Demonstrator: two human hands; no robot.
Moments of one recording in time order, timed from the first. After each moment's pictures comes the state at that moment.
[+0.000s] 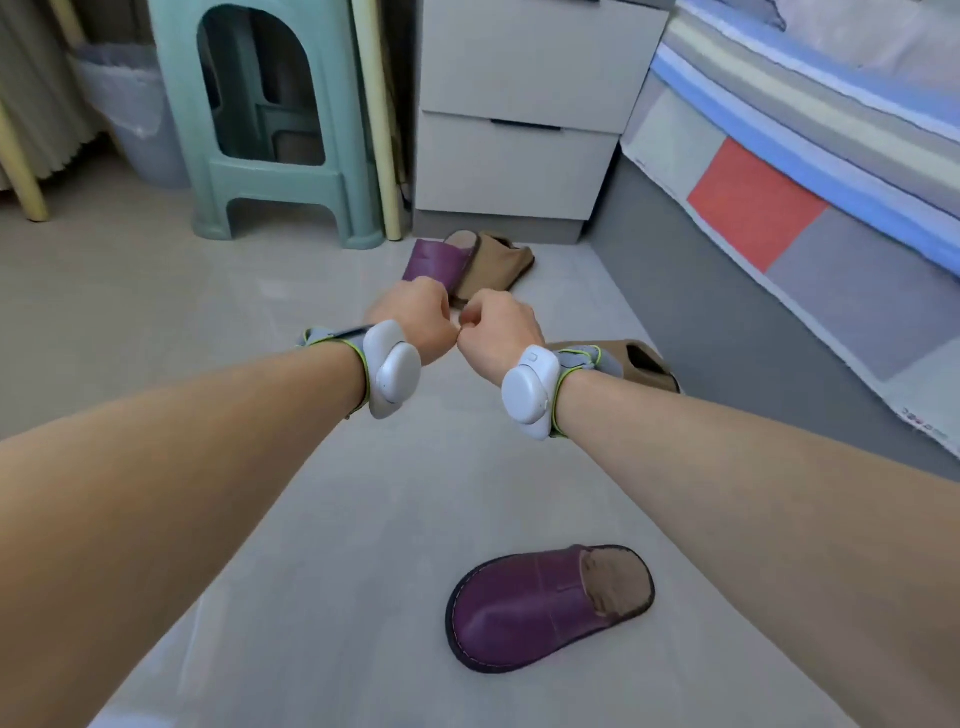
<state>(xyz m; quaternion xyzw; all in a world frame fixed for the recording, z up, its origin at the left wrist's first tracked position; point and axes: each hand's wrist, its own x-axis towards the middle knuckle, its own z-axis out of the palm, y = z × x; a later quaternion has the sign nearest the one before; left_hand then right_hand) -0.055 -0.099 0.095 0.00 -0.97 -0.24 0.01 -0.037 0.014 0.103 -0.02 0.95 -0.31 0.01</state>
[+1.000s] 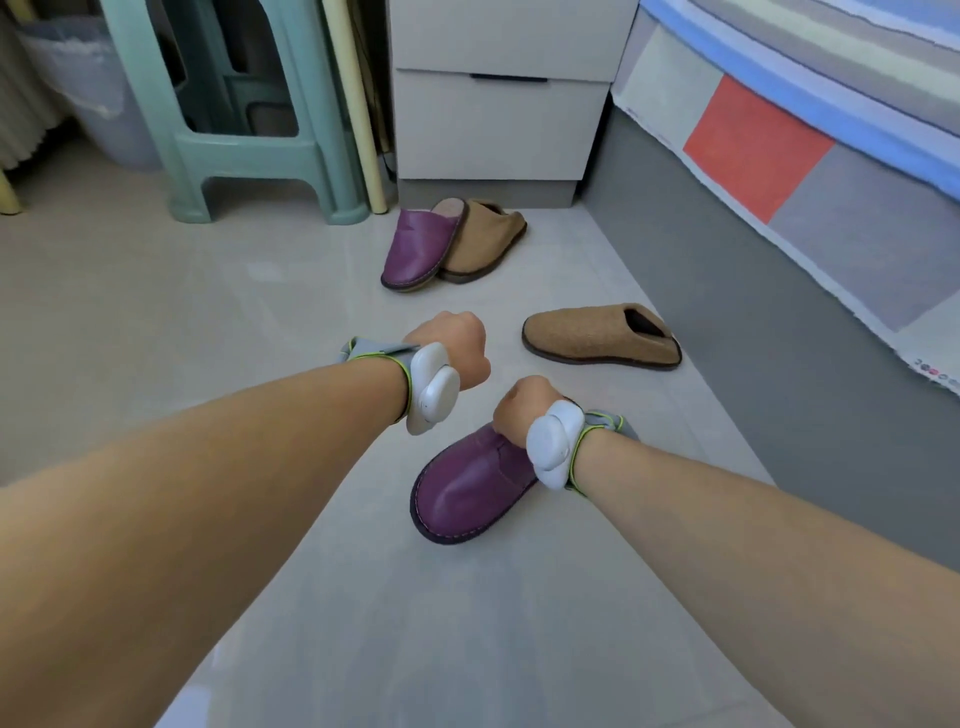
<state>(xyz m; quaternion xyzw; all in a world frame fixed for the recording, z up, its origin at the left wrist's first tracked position) -0.046 -0.054 0.055 -0.07 -0.97 -0.19 -0.12 -0.016 0.071 0.005 0.11 0.95 -0.24 0.18</state>
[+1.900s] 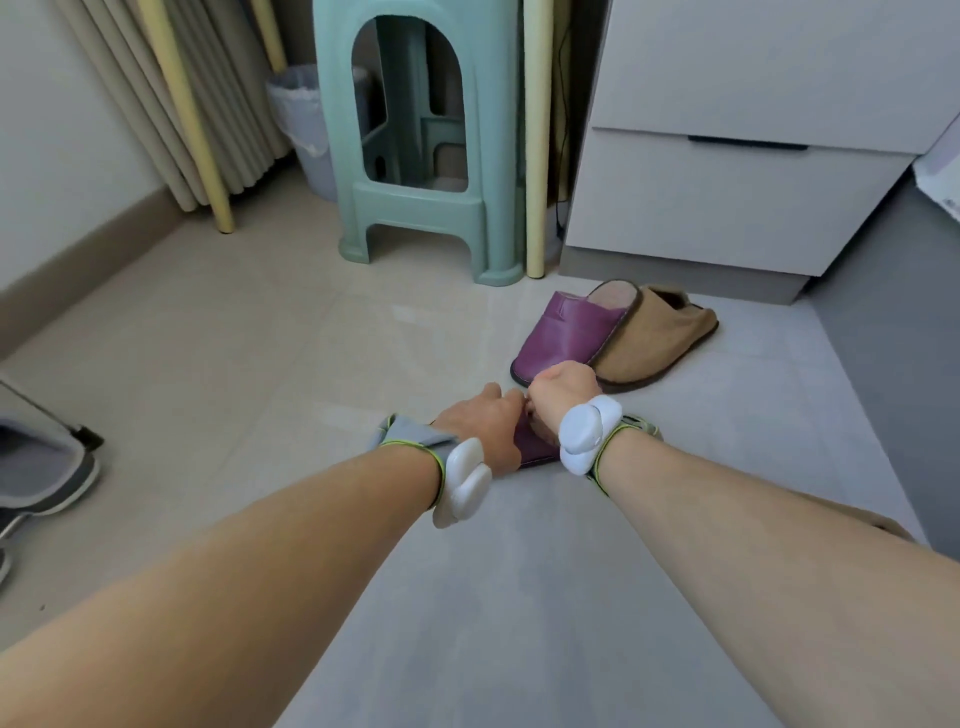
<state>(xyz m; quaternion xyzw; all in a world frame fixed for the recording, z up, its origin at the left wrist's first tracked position) -0.181 -0.139 0.008 0.06 -0.98 -0.13 -0.16 -0.256 -0.051 -0.010 0.05 0.87 -0.47 0.16</state>
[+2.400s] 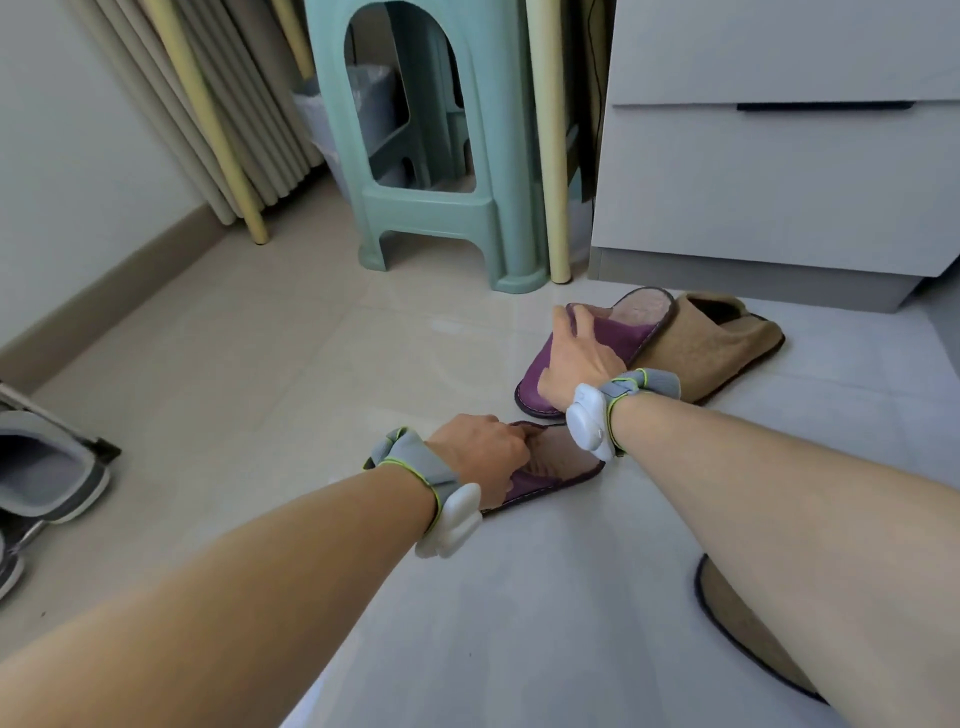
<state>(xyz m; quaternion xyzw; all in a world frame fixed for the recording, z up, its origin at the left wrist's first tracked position) -0.243 -0.128 -0.024 -0.09 -0.97 0.12 -0.20 -0.374 -0.041 -0.035 -0.24 0.95 -0.18 0.08</state>
